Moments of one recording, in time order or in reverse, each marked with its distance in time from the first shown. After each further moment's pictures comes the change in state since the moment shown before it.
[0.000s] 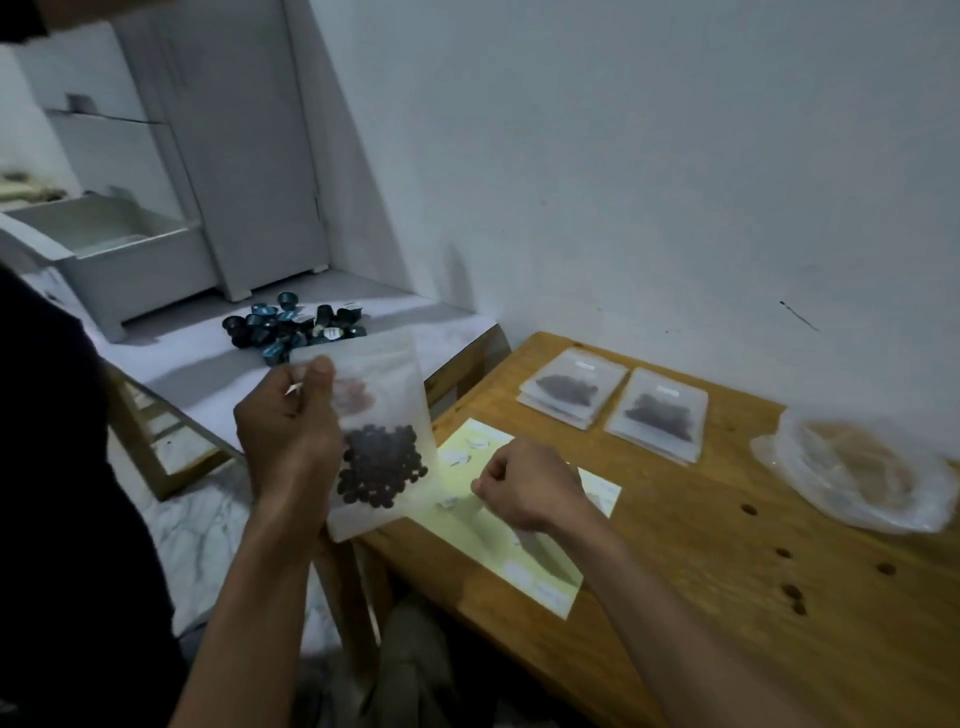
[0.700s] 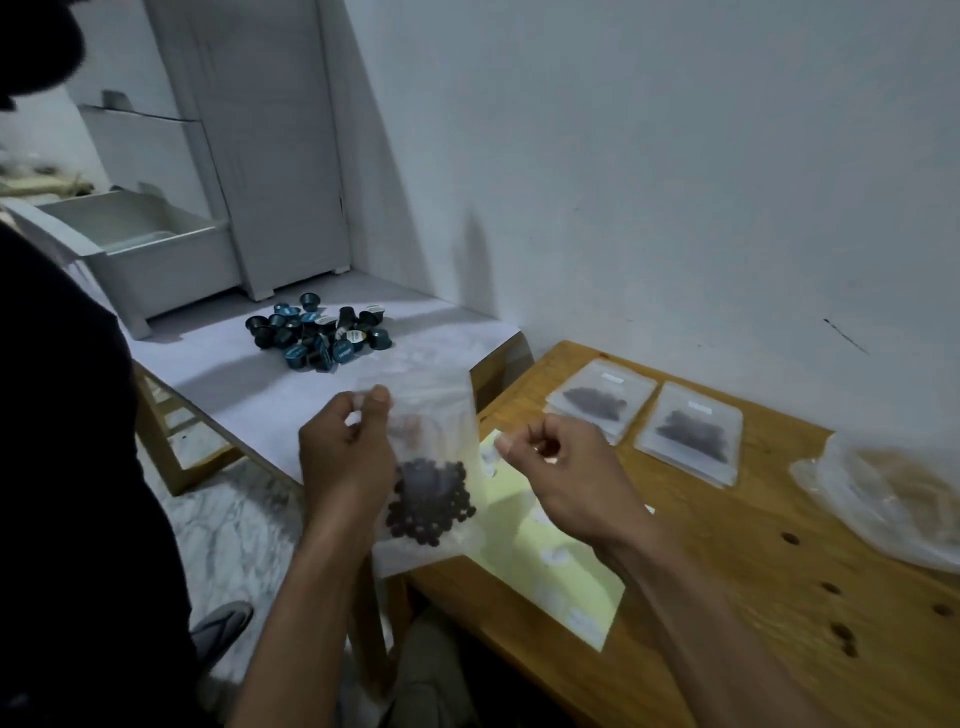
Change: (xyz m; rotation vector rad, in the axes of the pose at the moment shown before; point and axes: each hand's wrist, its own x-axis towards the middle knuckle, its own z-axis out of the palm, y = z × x) left_hand 0.001 -0.014 0.005 0.080 -0.098 -0.099; right_hand -0.033 -0.031 -0.038 0.503 0.145 -0.176
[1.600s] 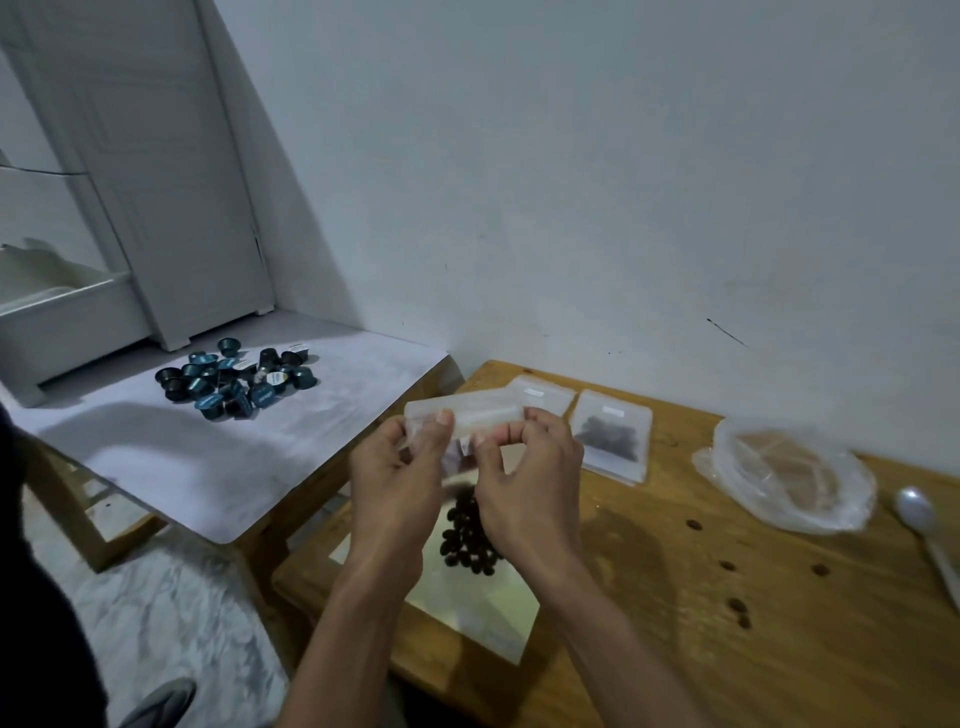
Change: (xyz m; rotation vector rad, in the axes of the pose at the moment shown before) left_hand -0.064 0.026 0.084 -0.270 -0.380 -0.035; right_hand -0.014 0.006 -0.022 -0.083 0.446 0.037
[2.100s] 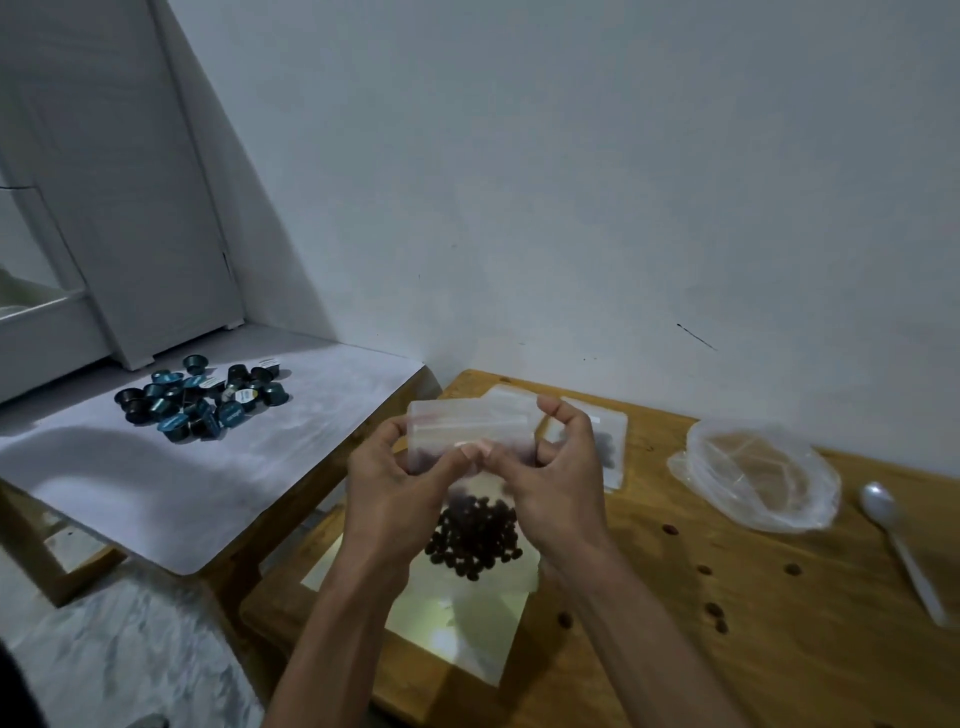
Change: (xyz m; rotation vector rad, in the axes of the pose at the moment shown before) left_hand 0.014 -0.007 0.008 0.111 -0.146 0.035; right_hand 0.019 0.021 -0.028 0.566 -0.049 0.185
